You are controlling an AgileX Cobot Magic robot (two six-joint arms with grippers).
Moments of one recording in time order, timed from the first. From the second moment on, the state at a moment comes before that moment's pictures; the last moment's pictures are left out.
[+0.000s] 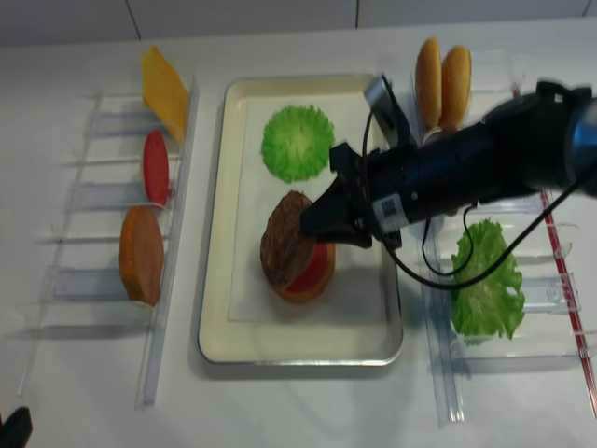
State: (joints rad) left arm -0.08 -0.02 -0.48 0.01 1.18 -0.03; right arm 0.31 1.78 -0.87 1.57 1.01 -0.86
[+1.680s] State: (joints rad) left arm -0.08 -0.02 -0.48 0.01 1.18 -0.03; right arm 0.31 1.79 -0.87 1.55 0.91 -0.86
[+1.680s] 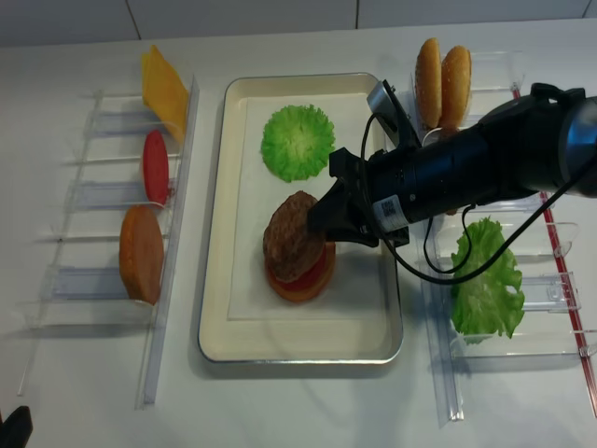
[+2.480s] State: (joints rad) left arm -0.08 -0.02 -0.48 0.01 1.18 -0.03; right arm 0.31 1.79 -0.87 1.54 0.91 -0.84
